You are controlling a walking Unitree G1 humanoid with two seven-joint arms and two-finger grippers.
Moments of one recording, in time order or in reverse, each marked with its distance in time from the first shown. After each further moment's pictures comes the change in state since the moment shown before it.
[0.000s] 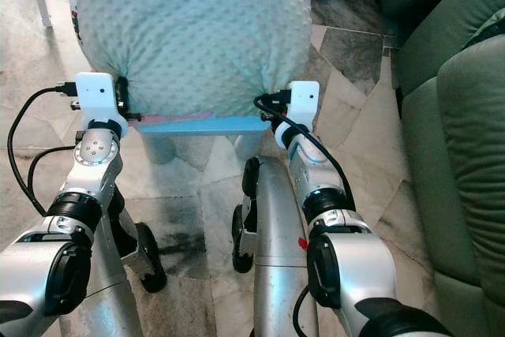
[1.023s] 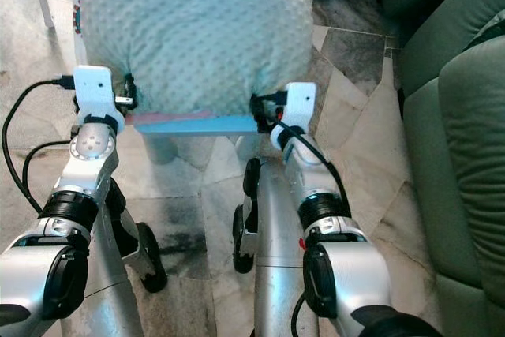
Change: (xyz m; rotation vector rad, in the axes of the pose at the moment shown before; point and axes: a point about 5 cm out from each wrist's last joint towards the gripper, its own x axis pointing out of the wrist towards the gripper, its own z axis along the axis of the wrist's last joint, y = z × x) left arm 0.002 0.004 0.007 0.054 0.004 -0.003; right arm -0.002 0.012 -0.005 0.029 -0.005 0.008
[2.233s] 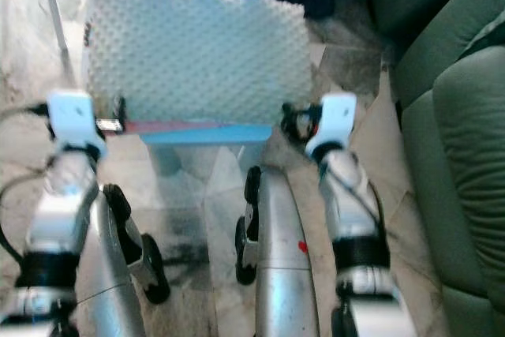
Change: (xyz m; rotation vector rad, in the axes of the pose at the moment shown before) left arm -0.045 0.024 0.011 -0.006 0.011 0.041; right arm -0.043 -0.043 0.022 -0.153 -0.062 -0.159
